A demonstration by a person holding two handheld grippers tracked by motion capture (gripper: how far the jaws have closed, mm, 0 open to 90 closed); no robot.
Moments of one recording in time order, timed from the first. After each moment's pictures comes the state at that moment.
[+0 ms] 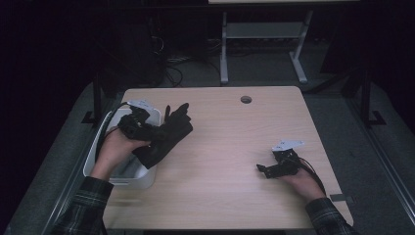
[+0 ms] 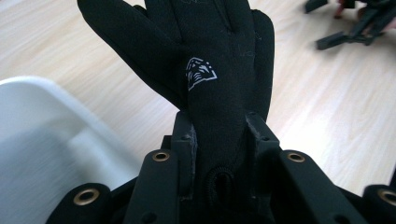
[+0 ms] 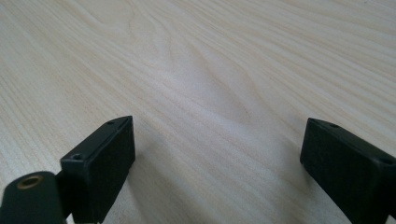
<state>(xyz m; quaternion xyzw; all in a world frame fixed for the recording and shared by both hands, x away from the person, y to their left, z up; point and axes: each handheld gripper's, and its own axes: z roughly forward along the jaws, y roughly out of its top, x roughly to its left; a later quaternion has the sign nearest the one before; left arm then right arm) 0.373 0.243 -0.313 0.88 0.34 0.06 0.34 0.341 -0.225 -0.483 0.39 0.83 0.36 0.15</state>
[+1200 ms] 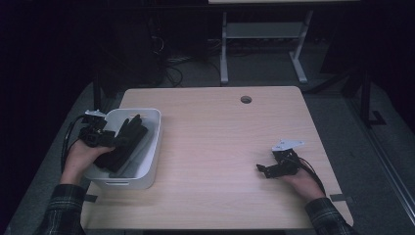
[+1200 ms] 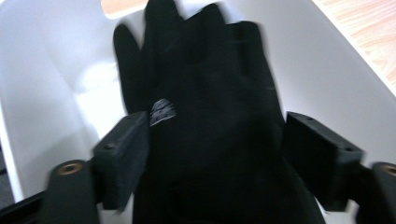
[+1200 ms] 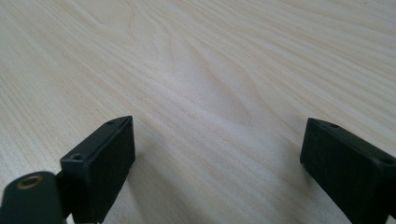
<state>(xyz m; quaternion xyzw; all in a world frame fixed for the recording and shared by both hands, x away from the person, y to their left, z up) 0.384 0.364 -0.369 0.81 0.48 0.11 0.30 0.341 -0.224 -0.483 0.39 0.83 0.36 0.15</state>
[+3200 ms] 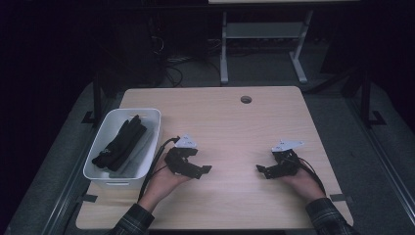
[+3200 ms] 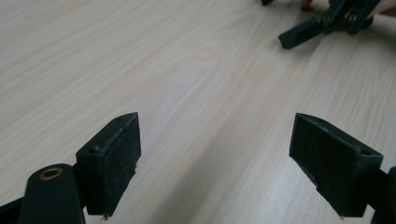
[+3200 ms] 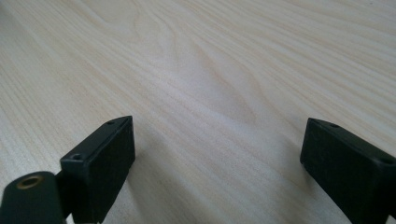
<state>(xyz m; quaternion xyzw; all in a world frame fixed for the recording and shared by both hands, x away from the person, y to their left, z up) 0.326 0.131 -0.420 0.87 0.29 0.06 0.40 0.340 -0.223 -0.483 0.38 0.84 0.36 0.15</state>
